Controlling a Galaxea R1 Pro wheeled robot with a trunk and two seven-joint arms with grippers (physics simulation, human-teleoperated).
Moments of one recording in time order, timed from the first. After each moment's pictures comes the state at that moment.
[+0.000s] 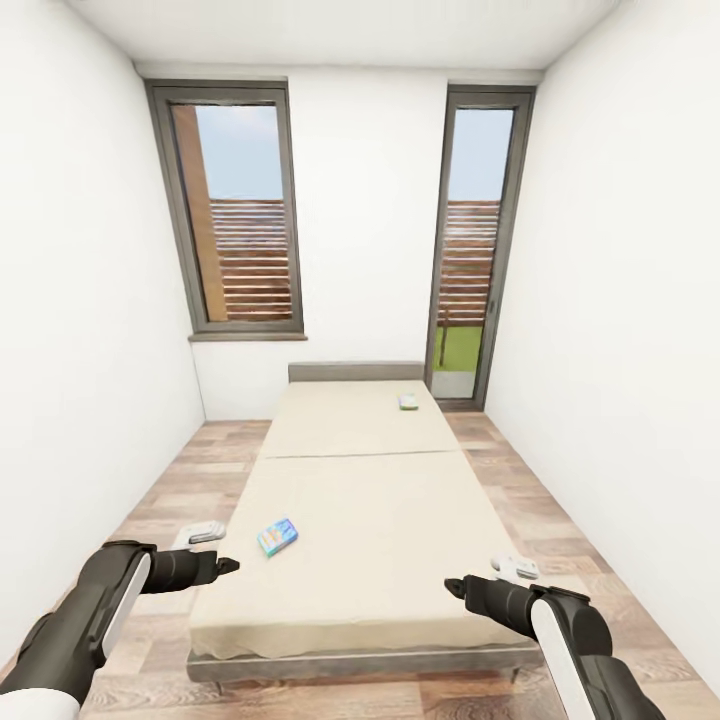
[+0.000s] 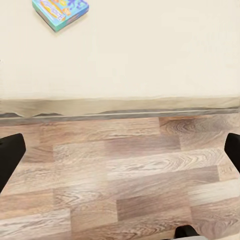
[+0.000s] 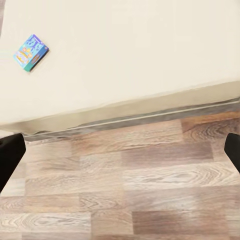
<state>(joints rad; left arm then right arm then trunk) -0.45 0.19 0.11 -1.11 0.05 0.96 -0.43 -0.21 0.01 -0.07 -1.45 -0.30 0.95 0.01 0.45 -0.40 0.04</state>
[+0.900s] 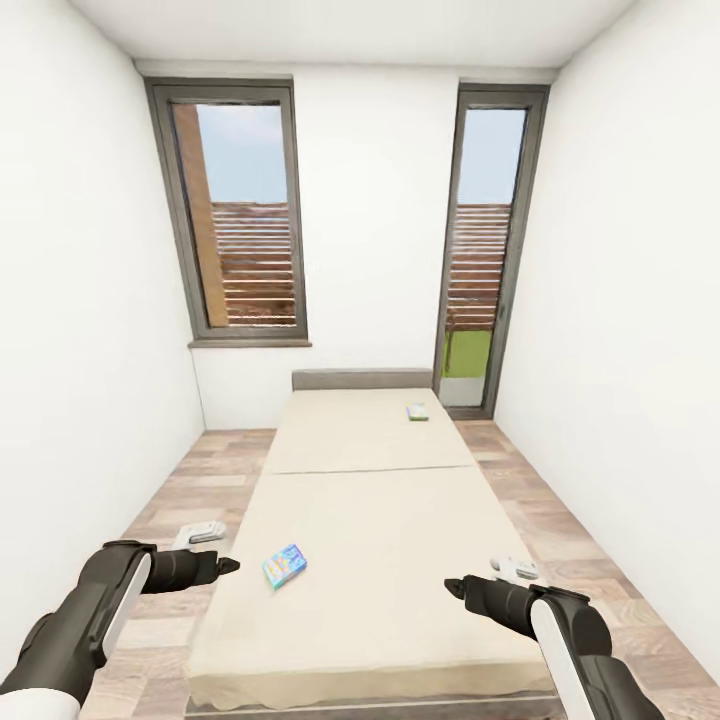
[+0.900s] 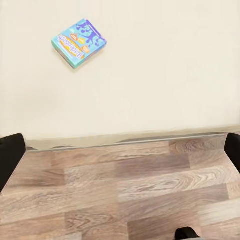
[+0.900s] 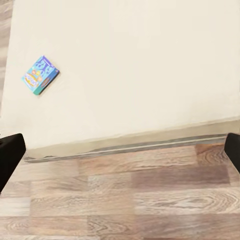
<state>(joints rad) -0.45 0.19 0.11 -1.11 0.05 0.96 -0.43 -0.21 0.01 -0.07 -1.45 -0.30 0.95 0.01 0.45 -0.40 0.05</state>
